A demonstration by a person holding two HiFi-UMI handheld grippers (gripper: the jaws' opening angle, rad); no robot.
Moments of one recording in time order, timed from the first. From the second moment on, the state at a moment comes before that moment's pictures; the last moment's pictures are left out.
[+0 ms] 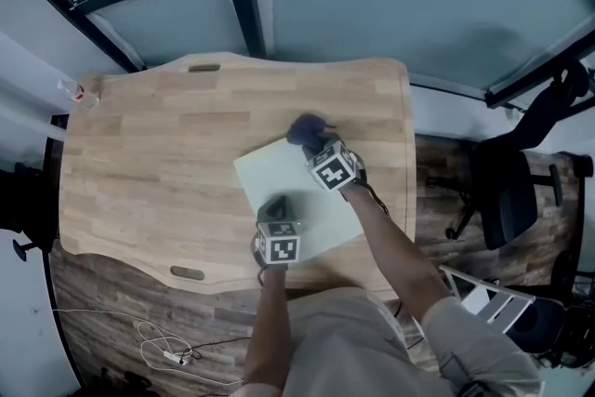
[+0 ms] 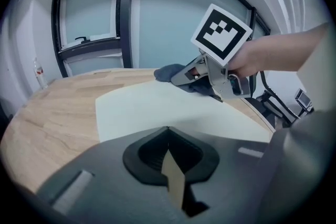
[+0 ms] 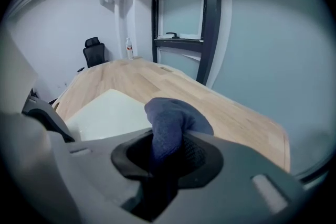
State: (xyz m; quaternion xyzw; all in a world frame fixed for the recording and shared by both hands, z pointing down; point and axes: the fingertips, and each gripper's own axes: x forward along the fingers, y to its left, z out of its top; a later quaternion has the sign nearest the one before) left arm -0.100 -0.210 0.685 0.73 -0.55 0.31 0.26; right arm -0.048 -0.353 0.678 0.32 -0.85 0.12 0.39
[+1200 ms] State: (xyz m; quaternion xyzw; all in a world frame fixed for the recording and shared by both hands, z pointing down) left arm -0.098 -0.207 0.682 0.73 -0.54 0.31 0.28; right arm -0.005 -0.253 0.681 0.32 -0.86 0.14 0.39
